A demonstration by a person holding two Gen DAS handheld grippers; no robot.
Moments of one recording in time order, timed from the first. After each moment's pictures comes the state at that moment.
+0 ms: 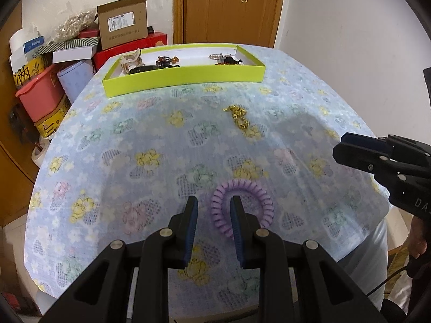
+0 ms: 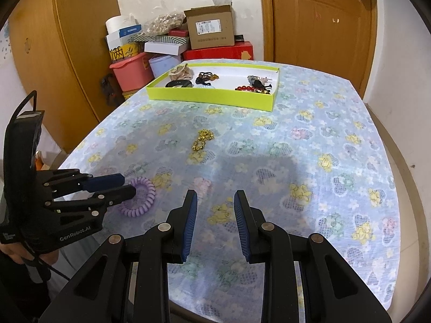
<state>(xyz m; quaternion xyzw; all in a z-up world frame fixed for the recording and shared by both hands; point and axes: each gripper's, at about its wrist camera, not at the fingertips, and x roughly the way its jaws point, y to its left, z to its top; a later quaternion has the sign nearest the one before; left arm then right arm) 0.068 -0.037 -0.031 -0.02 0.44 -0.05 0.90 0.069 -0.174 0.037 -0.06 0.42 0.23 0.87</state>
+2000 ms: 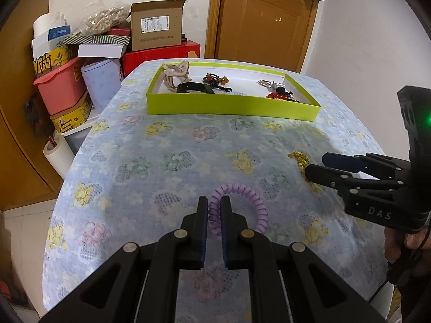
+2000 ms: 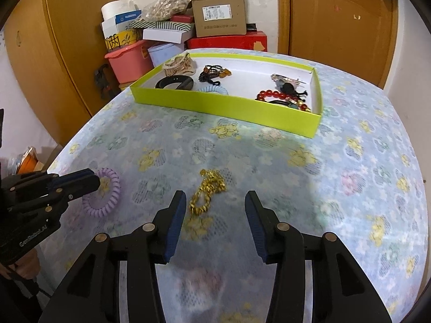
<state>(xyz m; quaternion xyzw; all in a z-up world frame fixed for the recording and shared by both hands) 0.111 0.026 -0.028 -0.06 0.41 0.00 0.91 0.161 -0.107 0.000 -0.09 0.44 0.25 0.86</state>
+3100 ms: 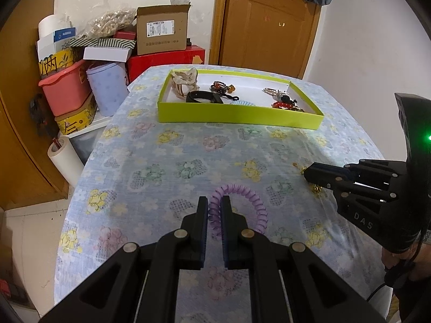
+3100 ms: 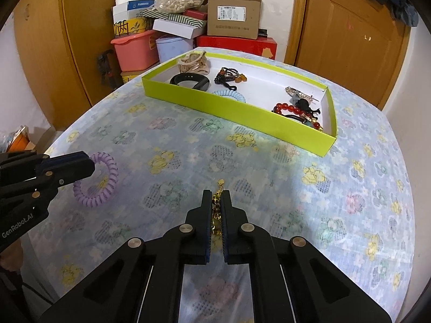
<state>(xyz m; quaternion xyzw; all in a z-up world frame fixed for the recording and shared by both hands) 0.107 0.034 -0.016 -0.06 0.40 0.01 0.91 0.146 -0.084 0.007 -0.14 0.42 0.24 0.86</state>
